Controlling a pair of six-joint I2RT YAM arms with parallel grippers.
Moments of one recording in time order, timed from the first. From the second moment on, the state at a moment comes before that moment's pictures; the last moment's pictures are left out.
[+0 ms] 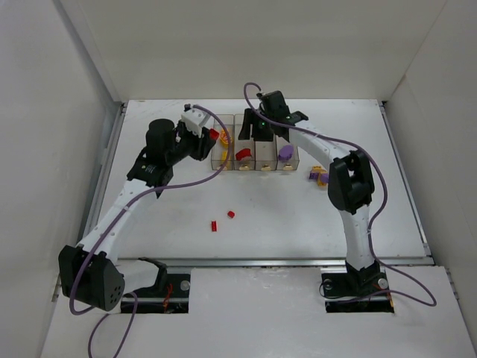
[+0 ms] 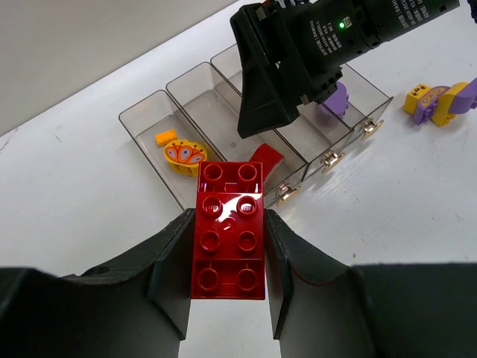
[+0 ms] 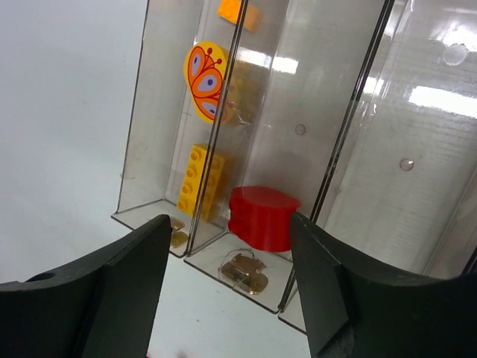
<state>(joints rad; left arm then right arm) -0.33 1.19 1.03 -0.11 0.32 0.12 0.50 2.19 1.93 -0.46 -0.19 0.47</state>
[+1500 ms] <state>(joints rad) -0.43 2.19 1.85 -0.28 0.19 -0.08 0.23 1.33 1.27 -0.45 0.00 0.44</state>
